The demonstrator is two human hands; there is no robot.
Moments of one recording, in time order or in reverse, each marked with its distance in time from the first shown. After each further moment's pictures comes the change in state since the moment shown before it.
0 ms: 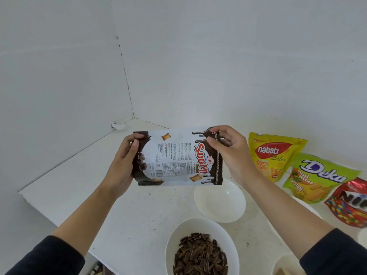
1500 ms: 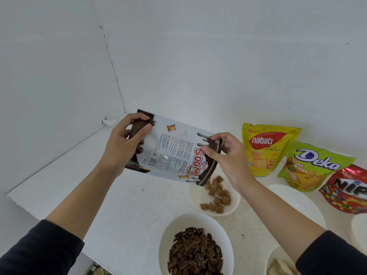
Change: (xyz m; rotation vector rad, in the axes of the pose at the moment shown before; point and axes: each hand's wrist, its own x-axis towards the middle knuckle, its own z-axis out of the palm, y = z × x) left_hand 0.020 0.031 0.037 0.324 0.032 0.186; right_hand -0.017 0.037 -0.018 0.046 0.065 0.072
